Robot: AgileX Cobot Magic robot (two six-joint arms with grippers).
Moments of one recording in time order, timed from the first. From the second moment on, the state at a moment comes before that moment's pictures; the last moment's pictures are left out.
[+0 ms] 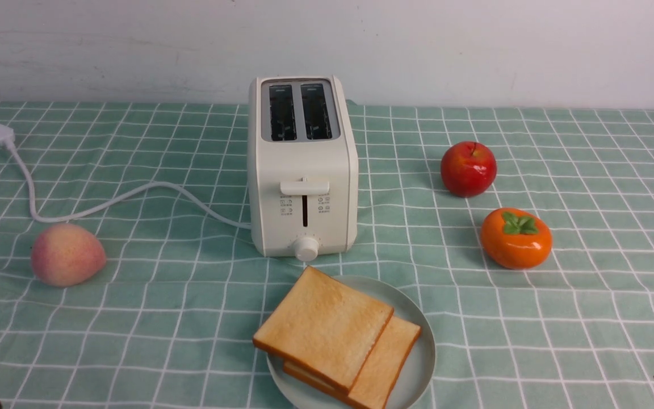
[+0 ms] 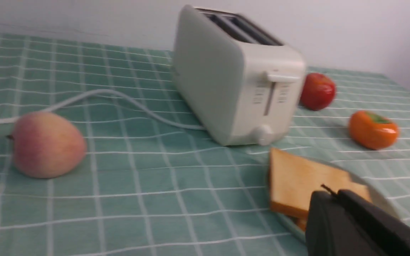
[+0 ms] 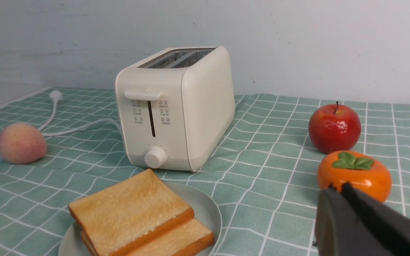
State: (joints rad) right arm 0.42 0.26 -0.01 0.14 -0.19 -0.06; left arm -0.24 0.00 -0.19 -0.14 0.42 -0.12
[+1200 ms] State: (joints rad) right arm 0.42 0.26 -0.01 0.14 -0.19 -0.06; left arm -0.13 -0.01 0.03 0.03 0.43 -0.26
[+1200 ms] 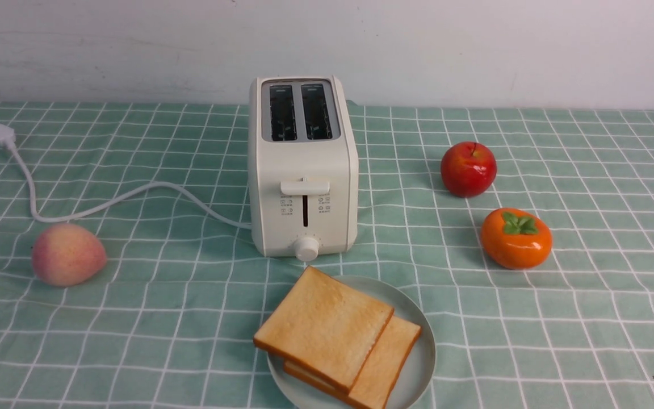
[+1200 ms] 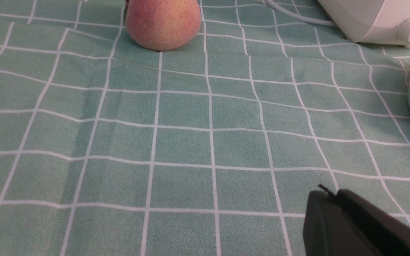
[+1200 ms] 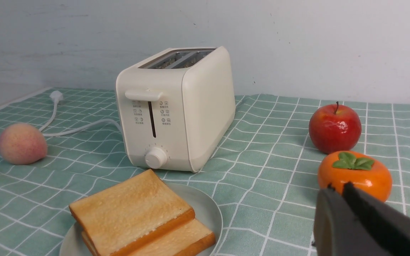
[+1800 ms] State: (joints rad) right arm 0.36 0.25 -0.01 0.14 -0.19 -0.06; left arm -0.10 -0.01 0.03 0.03 0.42 -0.26
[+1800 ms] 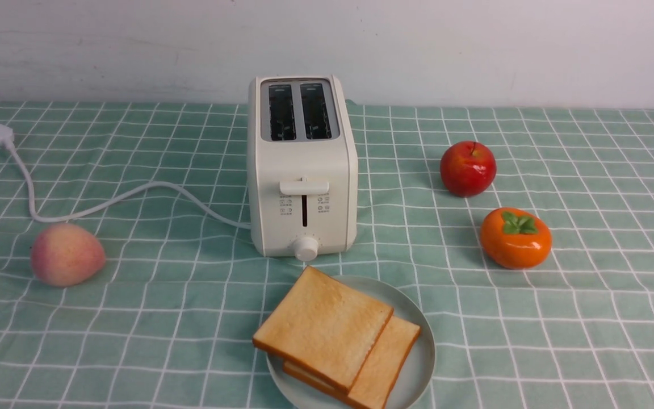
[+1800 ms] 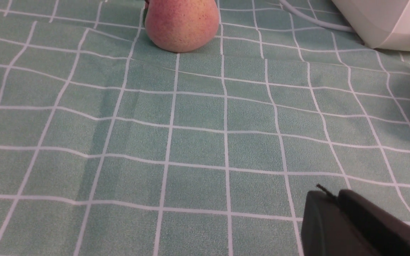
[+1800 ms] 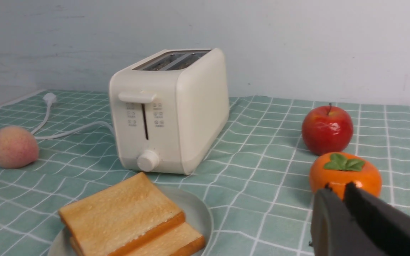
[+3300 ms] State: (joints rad) right arm -0.12 -0.01 0.00 0.14 0.43 -0.08; left arm -0.10 -0.01 0.03 0.03 0.42 -0.26
